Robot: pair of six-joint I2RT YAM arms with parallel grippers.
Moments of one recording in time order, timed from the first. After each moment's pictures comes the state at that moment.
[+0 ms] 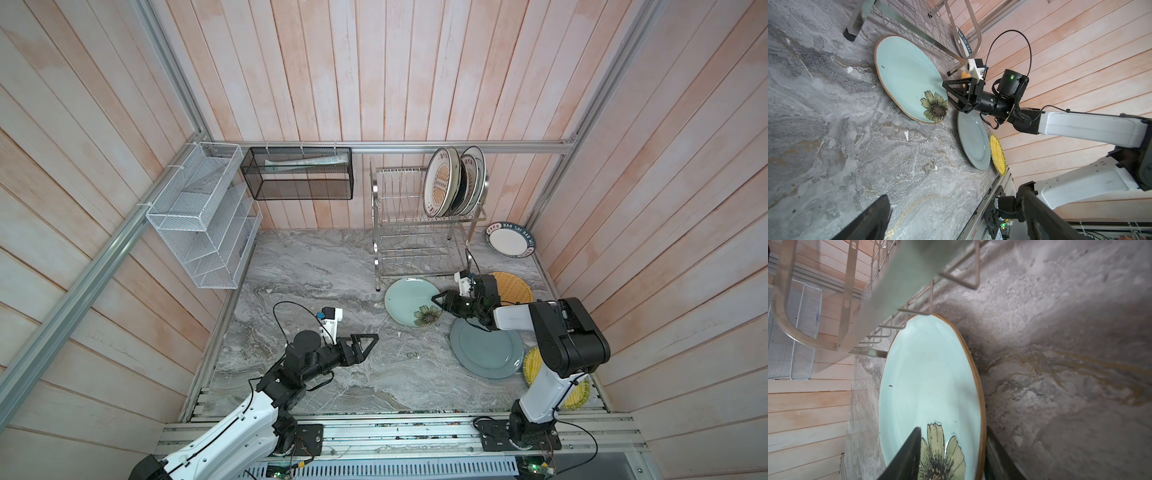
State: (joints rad) left arm -0.61 0.72 0.26 0.16 0.36 -0.87; right arm 0.21 1.80 0.73 0.35 -0.59 0.63
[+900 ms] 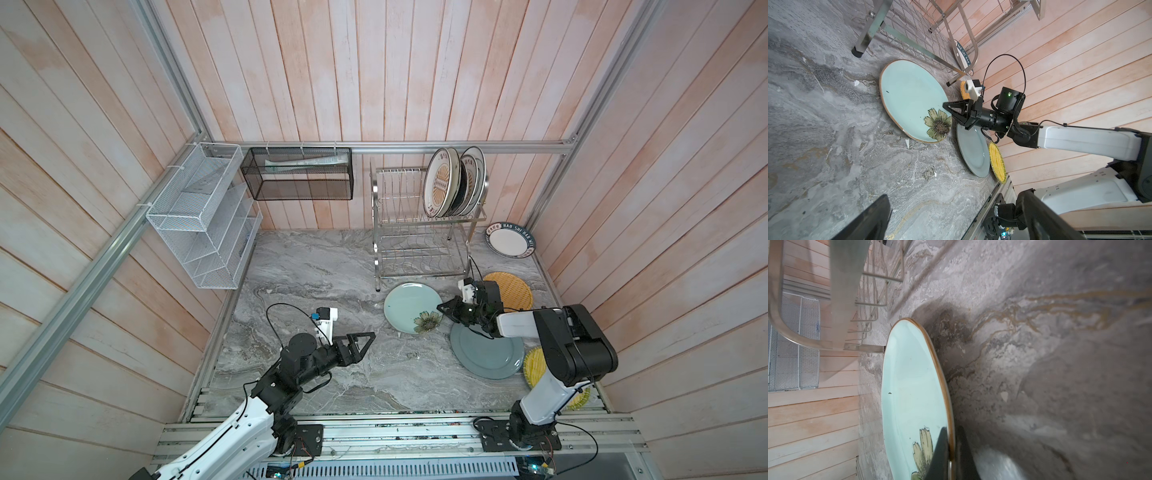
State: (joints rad) left arm -0.61 0.64 0.26 0.11 0.30 -0.86; right arm 0.21 1.70 0.62 0.33 -0.57 0.74
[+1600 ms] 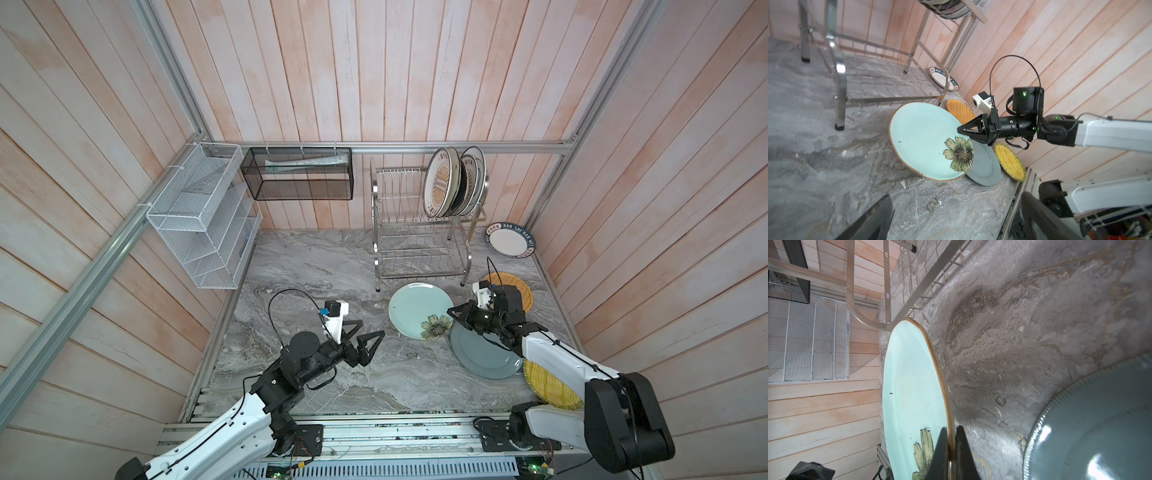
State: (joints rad) left arm -0.79 0.70 0.40 0.18 0.15 -0.45; right arm 0.21 1.22 0.56 -0.05 -0.55 0.80
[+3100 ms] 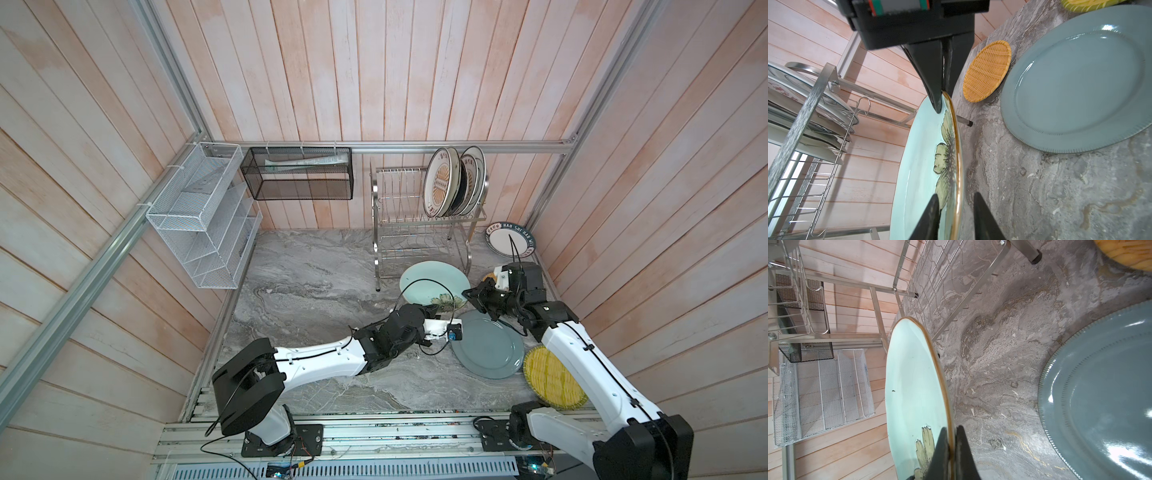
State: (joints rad) left arm -1.07 1.57 0.96 0.27 -0.24 0.92; right arm 0.21 1.10 0.90 -0.52 -0.39 1.01
